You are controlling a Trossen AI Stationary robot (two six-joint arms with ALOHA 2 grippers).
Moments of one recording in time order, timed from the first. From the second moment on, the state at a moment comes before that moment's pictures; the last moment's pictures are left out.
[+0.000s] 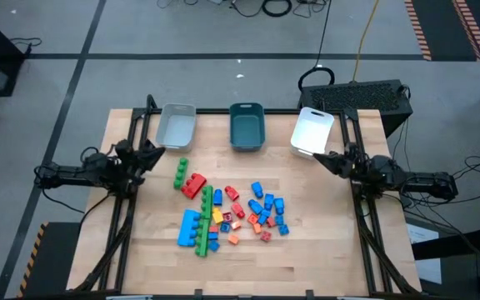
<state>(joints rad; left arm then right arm) -0.06 0.05 0.04 0.51 -0.31 -0.44 -0.05 0.01 0.02 0.24 0.27 0.96</state>
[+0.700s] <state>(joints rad) -0.06 0.35 0.66 -0.24 -0.38 -0.31 -0.05 0.05 0.47 0.02 0.31 0.24</state>
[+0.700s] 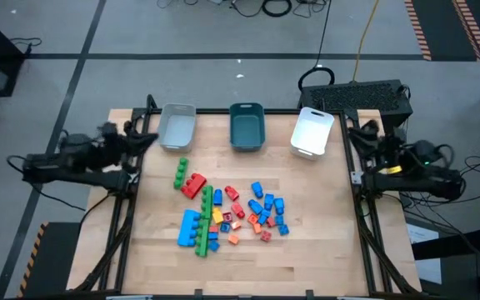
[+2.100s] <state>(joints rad) 0.21 1.28 0.86 -0.95 -0.18 -0.67 -0.05 0.25 0.67 -0.59 0.31 0.43</state>
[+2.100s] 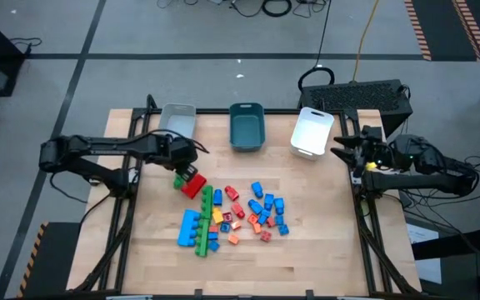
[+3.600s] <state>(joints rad) 0.33 1.34 0.86 -0.97 -0.04 -0.74 -0.05 0.25 0.67 -0.63 0.31 0.43</state>
